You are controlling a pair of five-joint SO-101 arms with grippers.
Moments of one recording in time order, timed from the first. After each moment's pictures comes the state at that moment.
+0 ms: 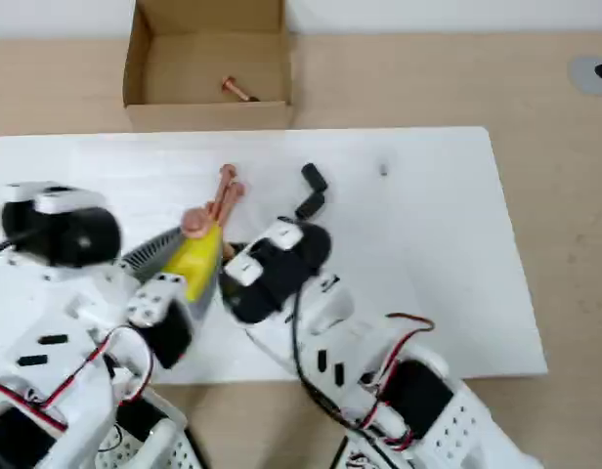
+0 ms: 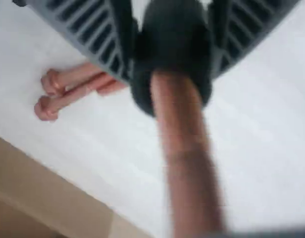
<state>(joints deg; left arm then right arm) 30.7 -81.5 35.1 68.0 11.3 -53.1 -78.9 64.2 42.9 -6.5</state>
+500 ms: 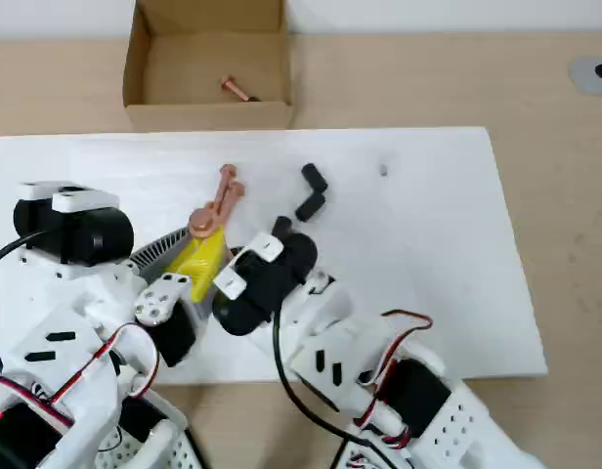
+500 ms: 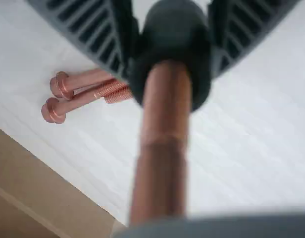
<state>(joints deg) 30.4 -81.7 37.5 67.5 11.1 -53.2 -78.7 64.4 43.1 -2.1</state>
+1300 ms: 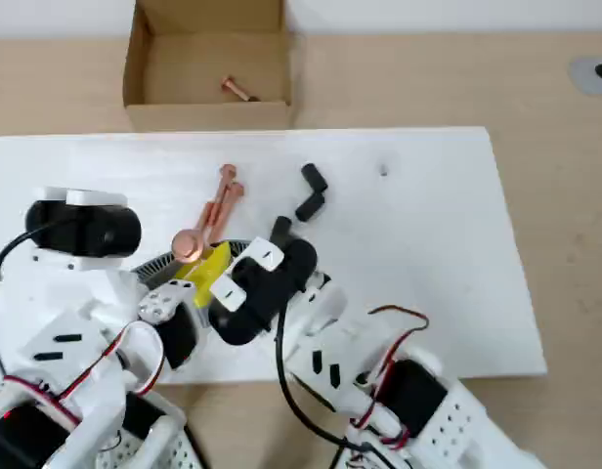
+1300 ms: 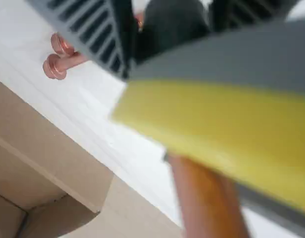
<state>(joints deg) 27.3 -81.6 38.3 74.5 14.8 -53.9 -78.6 64.5 38.0 -0.7</state>
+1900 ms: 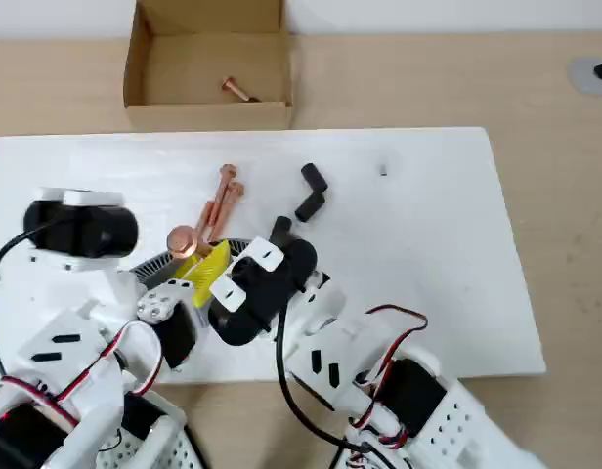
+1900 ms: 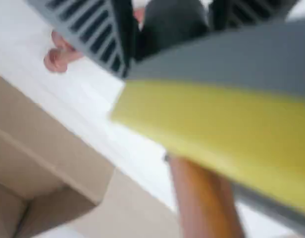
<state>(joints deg) 27.3 -81.6 37.6 74.5 15.1 -53.9 -78.5 64.6 35.3 -0.6</state>
